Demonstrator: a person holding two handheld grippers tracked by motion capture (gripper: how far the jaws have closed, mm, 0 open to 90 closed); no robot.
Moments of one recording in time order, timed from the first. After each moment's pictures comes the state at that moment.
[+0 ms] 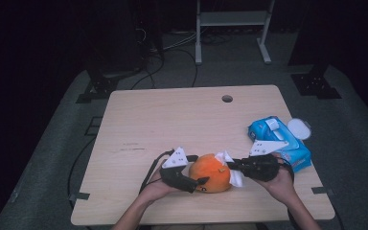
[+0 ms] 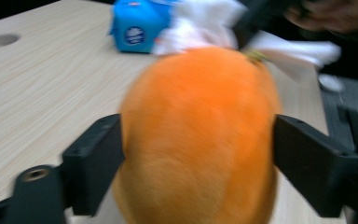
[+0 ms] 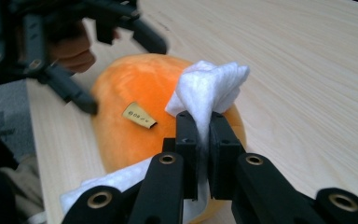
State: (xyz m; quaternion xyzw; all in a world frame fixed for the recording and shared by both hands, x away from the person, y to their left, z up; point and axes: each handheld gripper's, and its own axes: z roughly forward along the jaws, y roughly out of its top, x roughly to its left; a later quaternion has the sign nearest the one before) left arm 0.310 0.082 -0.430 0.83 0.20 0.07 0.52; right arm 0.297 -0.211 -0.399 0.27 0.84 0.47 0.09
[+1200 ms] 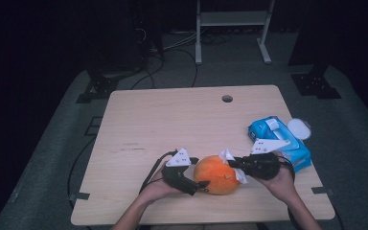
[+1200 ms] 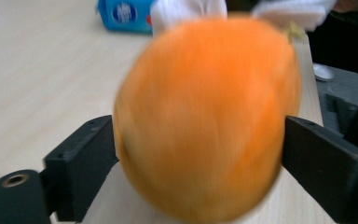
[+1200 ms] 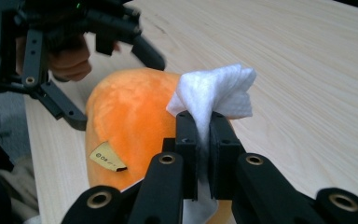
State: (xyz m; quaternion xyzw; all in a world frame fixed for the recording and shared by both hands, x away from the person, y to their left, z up) left arm 0.310 0.075 -0.441 0.85 0.17 0.03 0.49; right arm 0.303 -0.217 -0.400 0.28 0.83 0.48 0.09
